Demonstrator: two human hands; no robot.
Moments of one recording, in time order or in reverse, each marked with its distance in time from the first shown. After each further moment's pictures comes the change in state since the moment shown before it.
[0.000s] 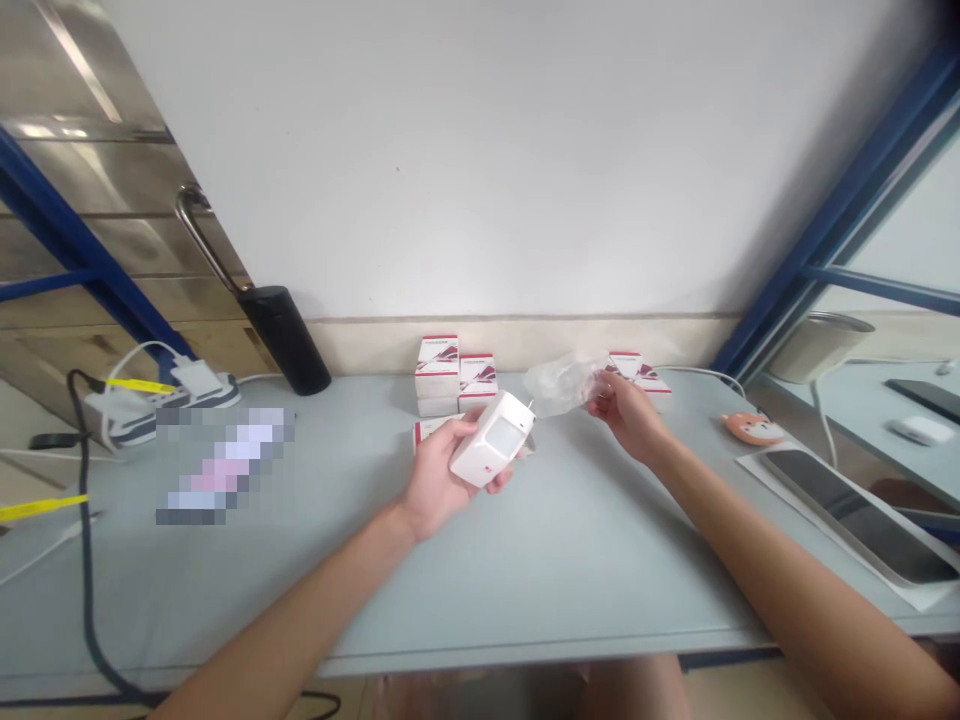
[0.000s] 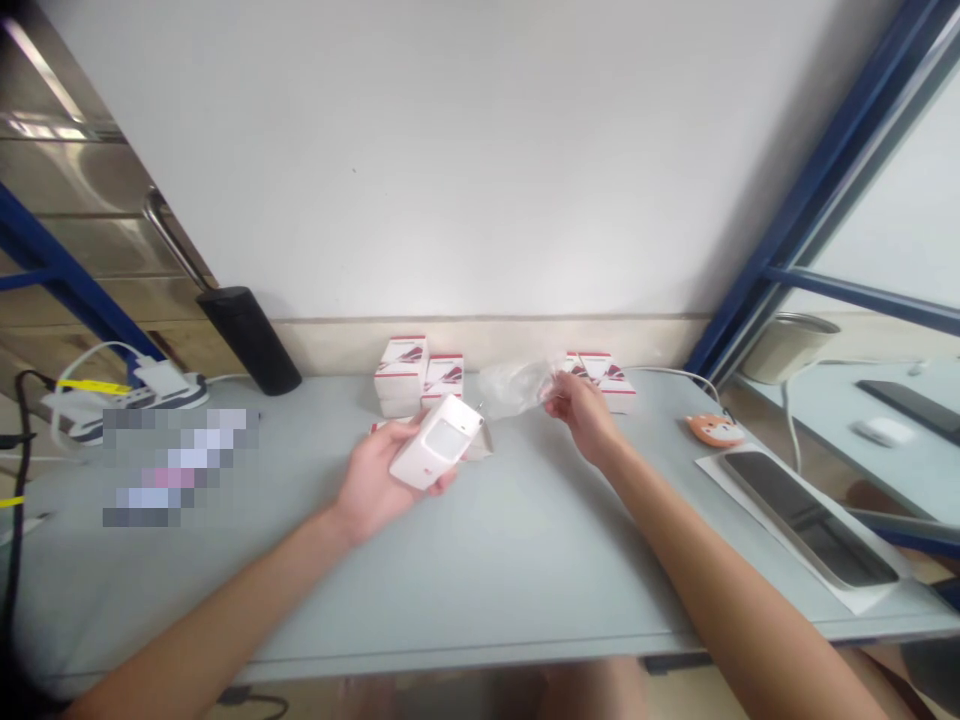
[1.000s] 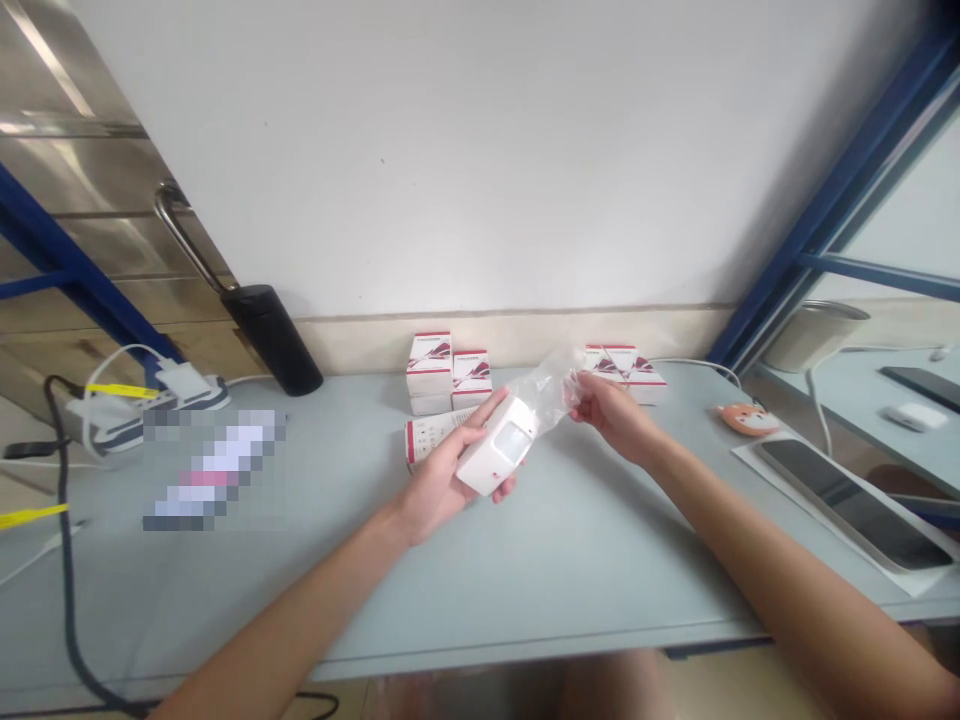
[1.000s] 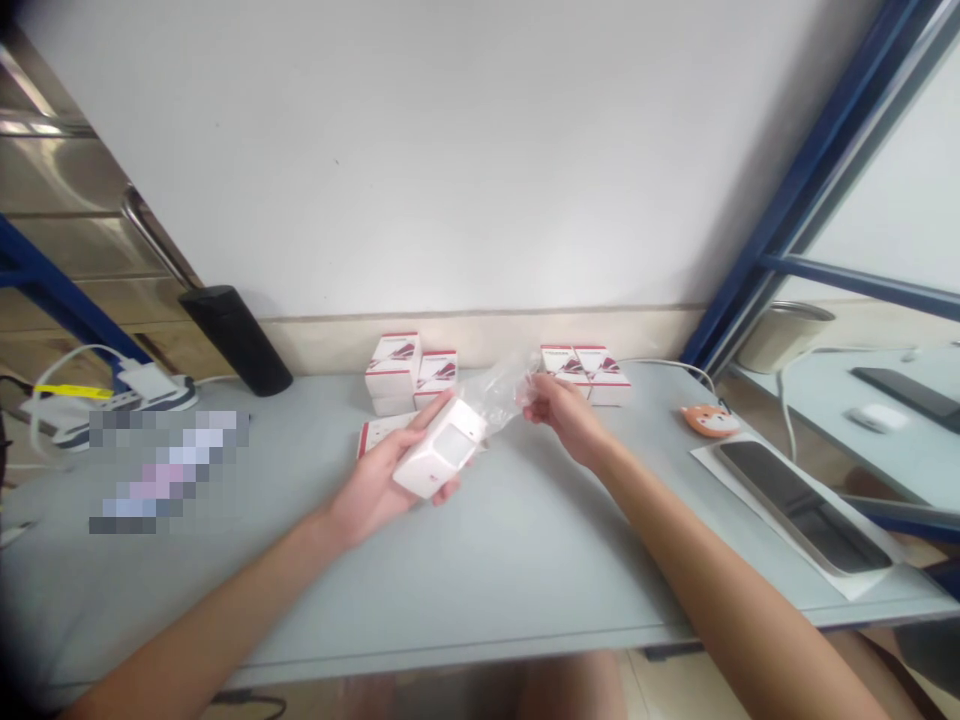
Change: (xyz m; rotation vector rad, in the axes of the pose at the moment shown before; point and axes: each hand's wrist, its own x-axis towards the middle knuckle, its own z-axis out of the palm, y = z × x) left_hand -0.004 -0.004 -0.001 0.040 -0.074 -0.090; right_hand -0.019 -0.009 0.016 -0.070 -0.180 0.105
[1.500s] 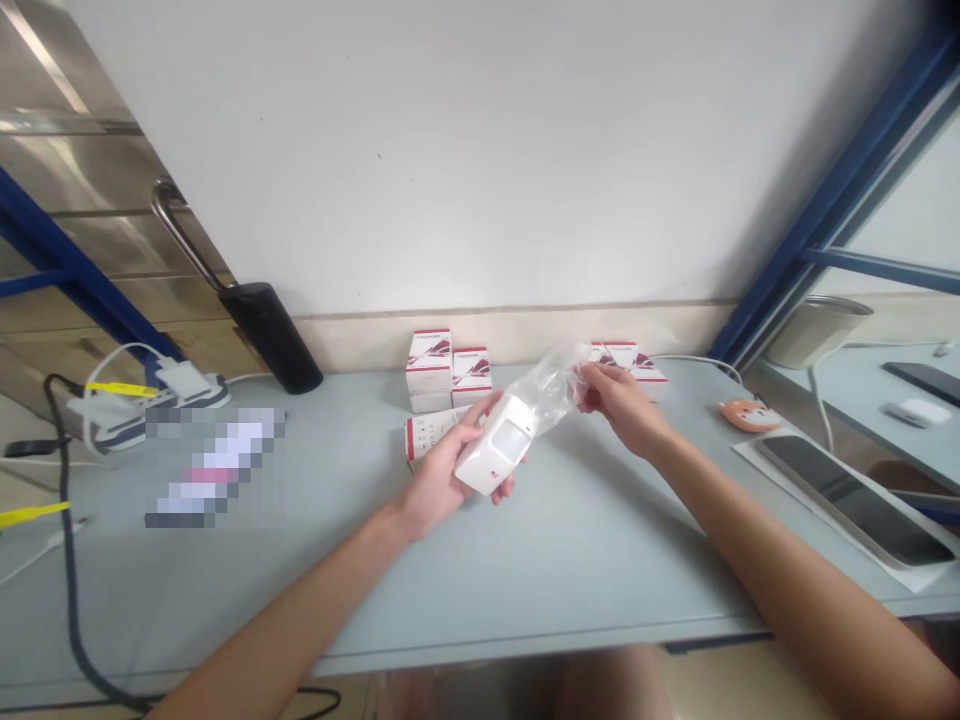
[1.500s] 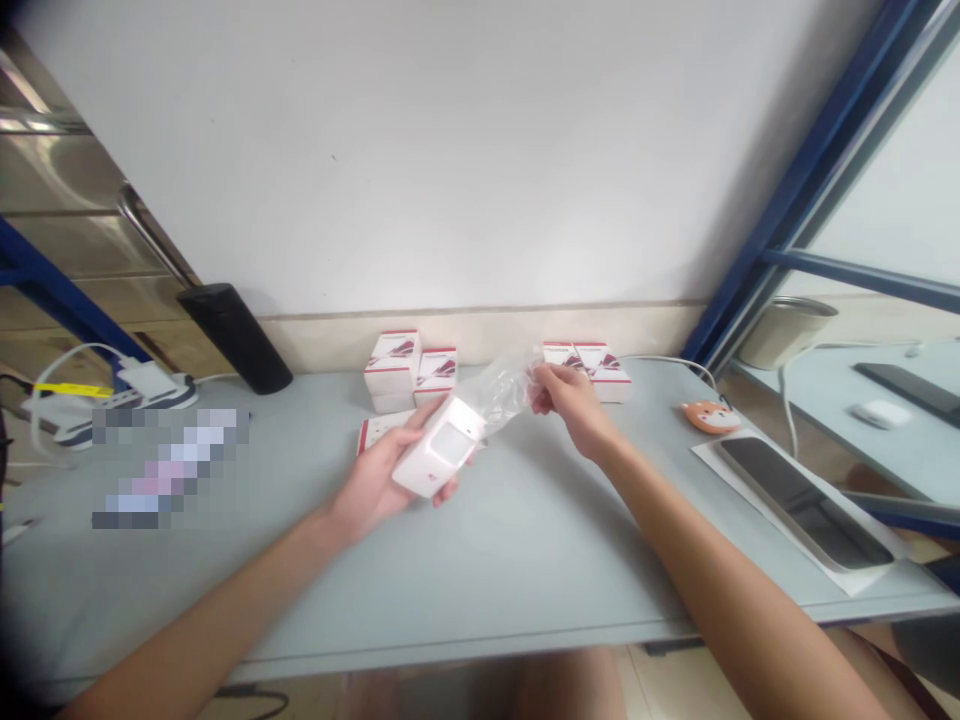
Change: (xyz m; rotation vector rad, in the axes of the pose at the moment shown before) left_hand 0.002 -0.003 -0.001 0.081 -0.008 0.030; right_hand -0.006 -0.014 -0.001 -0.226 0.050 -0.131
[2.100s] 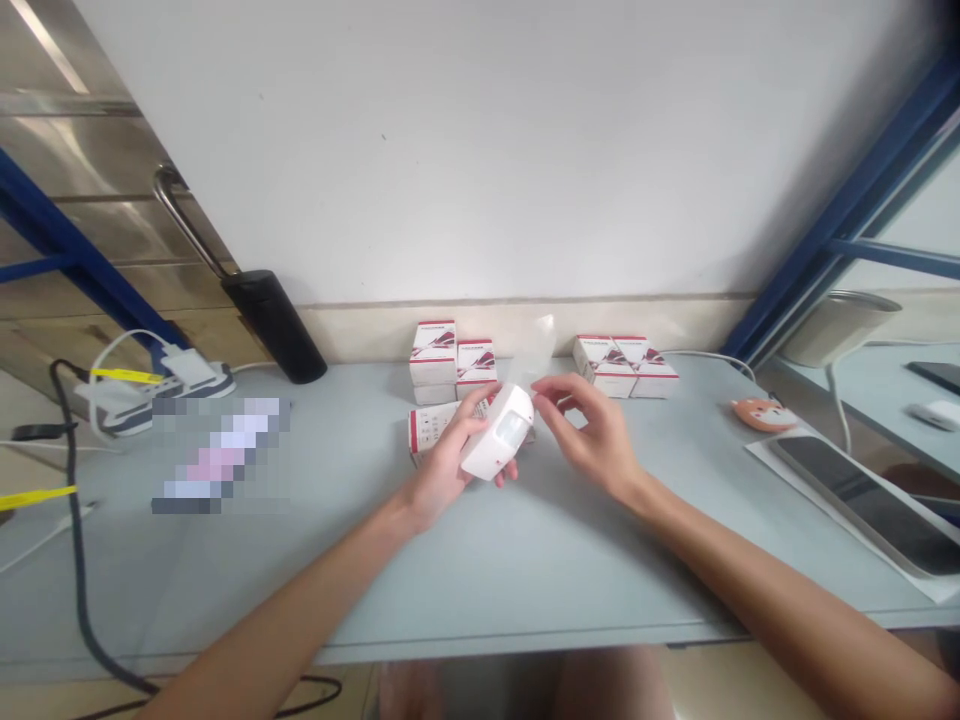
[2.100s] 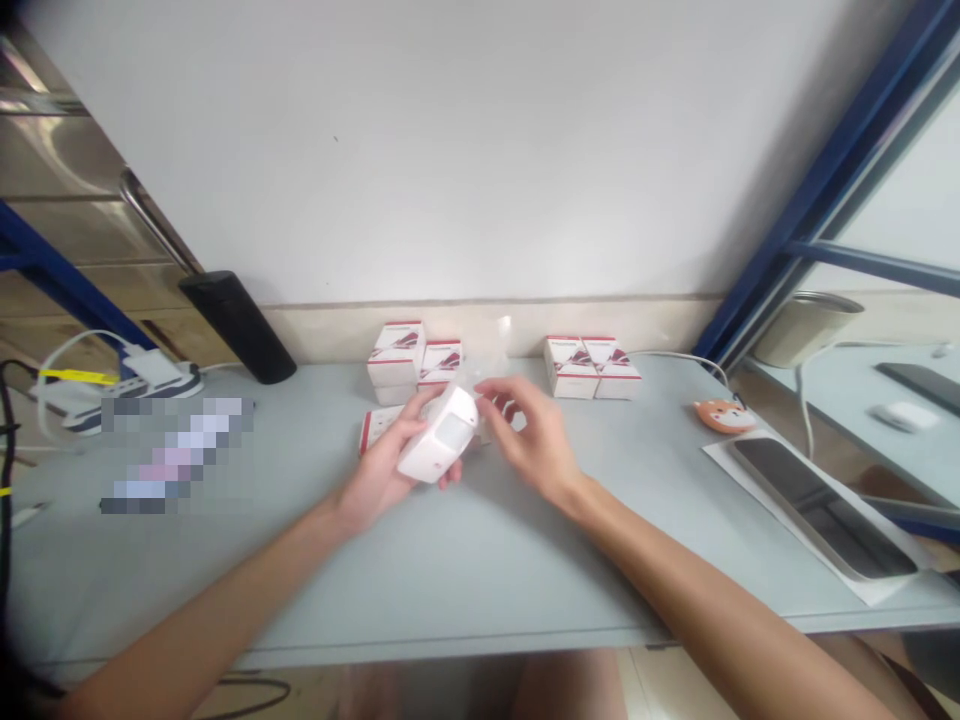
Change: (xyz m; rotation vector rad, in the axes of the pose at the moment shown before) left_hand 0.002 -0.004 -0.001 0.133 0.094 0.072; right_hand -0.048 0.003 0.058 -0.327 0.021 -0.658
